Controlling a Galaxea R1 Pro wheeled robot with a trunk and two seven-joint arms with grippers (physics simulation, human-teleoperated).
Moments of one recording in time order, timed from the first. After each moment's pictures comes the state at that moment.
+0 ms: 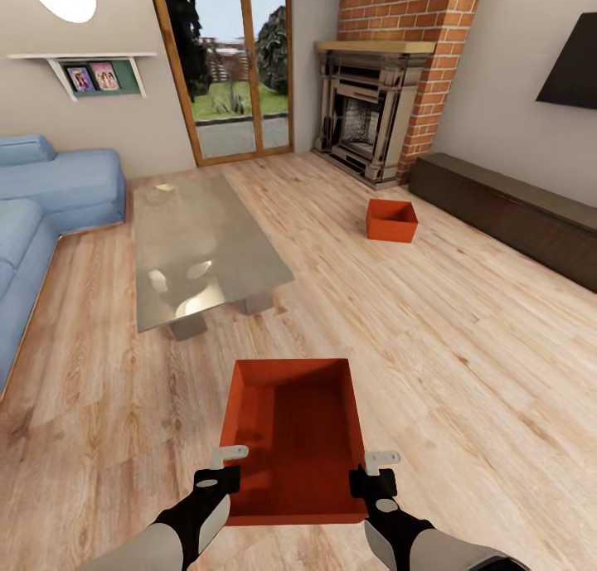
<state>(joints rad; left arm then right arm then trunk) -0.63 -0.12 -0.10 -0.21 0.13 0.02 0.28 -0.67 0.14 0.27 -0.03 -0.15 -0.28 -0.25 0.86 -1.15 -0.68</state>
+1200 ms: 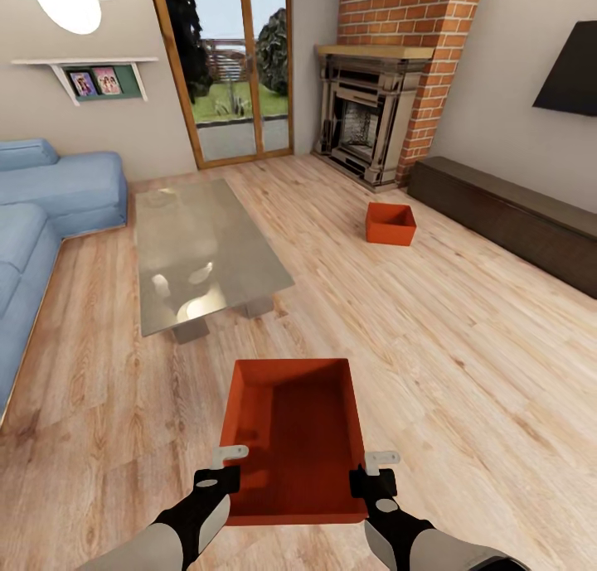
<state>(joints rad) -0.63 -0.12 -0.10 -0.21 0.13 0.02 0.28 -0.67 0.14 0.27 -0.03 -0.14 -0.28 -0.25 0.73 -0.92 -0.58</state>
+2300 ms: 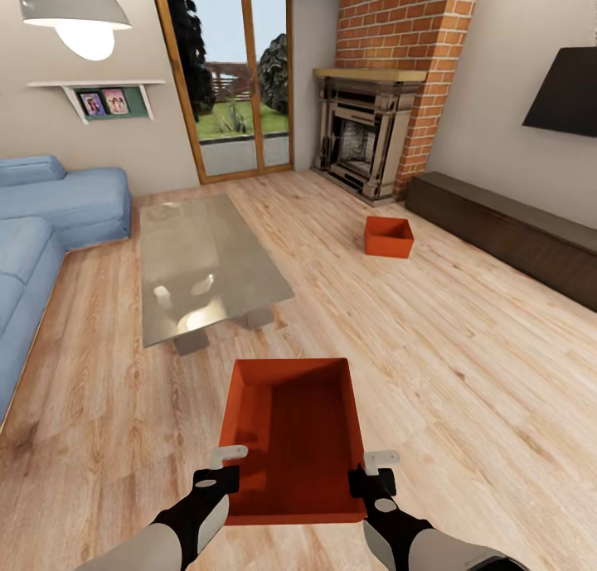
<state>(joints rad) -0.63 -0.12 -0.10 -0.21 0.14 0.02 0.28 -0.67 0.15 0.27 -0.03 -0.14 -0.28 -0.26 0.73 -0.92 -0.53</state>
